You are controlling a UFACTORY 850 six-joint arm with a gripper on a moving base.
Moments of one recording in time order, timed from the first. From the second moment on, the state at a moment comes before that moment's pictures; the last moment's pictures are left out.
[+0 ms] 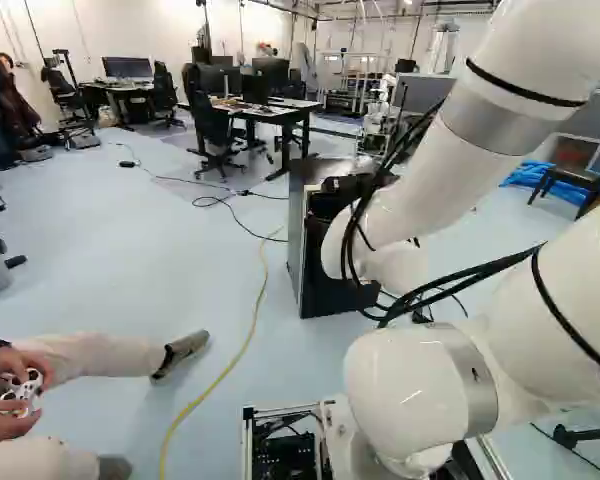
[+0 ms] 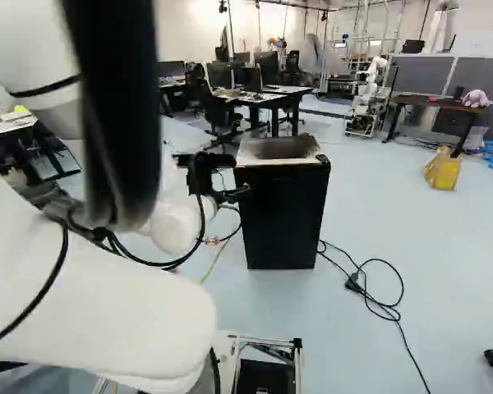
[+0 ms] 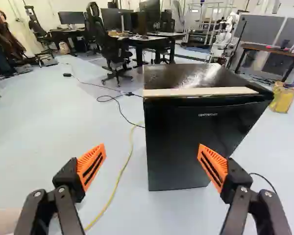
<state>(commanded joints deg) 0.0 16.0 -5.0 0.0 50.0 0.0</state>
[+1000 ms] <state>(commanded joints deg) 0.0 16.0 -5.0 0.0 50.0 0.0</state>
